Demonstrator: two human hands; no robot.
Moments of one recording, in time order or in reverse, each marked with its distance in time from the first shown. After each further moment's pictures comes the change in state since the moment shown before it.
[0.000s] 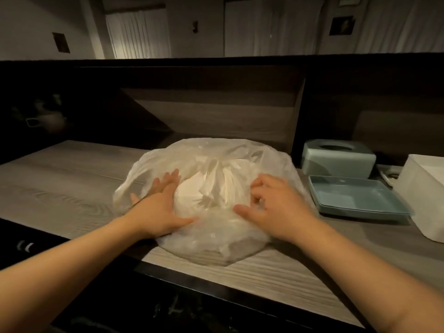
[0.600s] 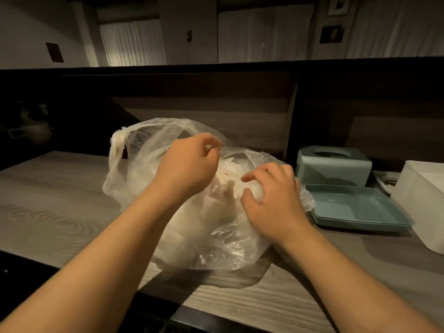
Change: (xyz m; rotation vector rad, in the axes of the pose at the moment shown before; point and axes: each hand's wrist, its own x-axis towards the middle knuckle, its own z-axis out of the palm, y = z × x) left_hand 0.016 0.127 -0.060 -0.293 0.562 0.222; right_hand 0.017 0.003 0.003 0.153 0.447 -0.026
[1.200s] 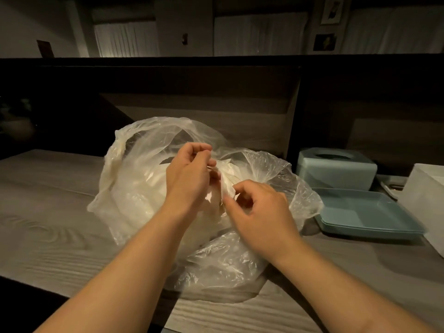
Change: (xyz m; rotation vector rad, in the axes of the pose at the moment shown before) left_hand 0.001 -0.020 0.057 -1.022 0.156 -0.359; right_hand -0.003 -0.007 0.026 0.156 0.013 0.048
